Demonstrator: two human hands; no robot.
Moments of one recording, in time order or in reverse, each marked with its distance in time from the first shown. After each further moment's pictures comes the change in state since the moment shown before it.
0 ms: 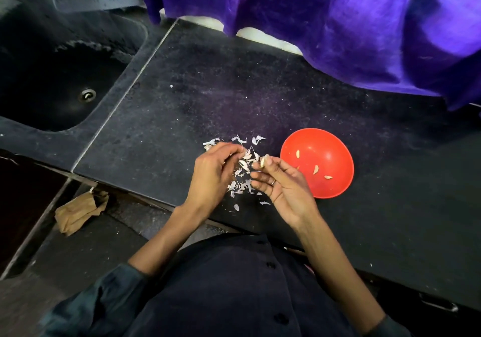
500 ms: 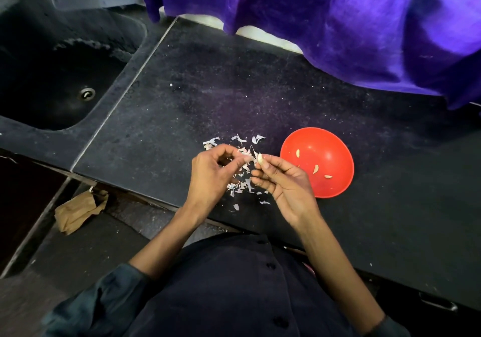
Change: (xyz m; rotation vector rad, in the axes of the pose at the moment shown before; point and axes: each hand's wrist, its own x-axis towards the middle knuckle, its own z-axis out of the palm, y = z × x) left_hand 0.001 0.005 0.002 -0.311 0.010 -0.368; right_hand 0.002 0.003 -0.005 -0.019 0.006 -0.070
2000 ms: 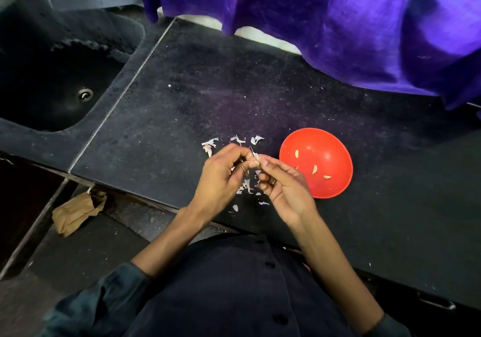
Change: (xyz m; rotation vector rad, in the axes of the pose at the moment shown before) left_hand -0.003 0.005 0.005 0.249 -0.112 0.375; right_hand -0.001 -0.003 0.008 0.016 0.063 0.086
